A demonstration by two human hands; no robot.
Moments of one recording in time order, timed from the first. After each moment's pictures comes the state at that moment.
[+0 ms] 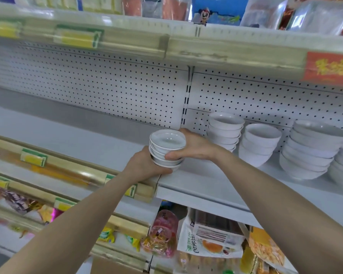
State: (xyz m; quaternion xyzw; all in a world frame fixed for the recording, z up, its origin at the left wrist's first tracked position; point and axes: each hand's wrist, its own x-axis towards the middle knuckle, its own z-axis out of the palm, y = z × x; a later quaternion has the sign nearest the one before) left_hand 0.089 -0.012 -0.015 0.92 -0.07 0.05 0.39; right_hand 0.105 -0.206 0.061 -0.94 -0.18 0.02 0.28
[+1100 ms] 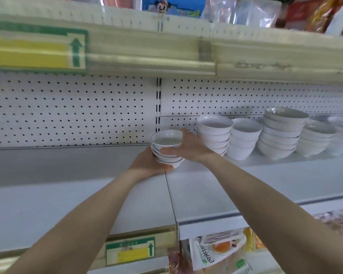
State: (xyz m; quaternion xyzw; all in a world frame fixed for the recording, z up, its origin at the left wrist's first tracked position) left_hand 0.245 -0.028 -0.016 0.86 -0.26 -0.09 0.44; right_hand 0.174 -0.183 0.050 -0.95 0.12 -0.10 0.28
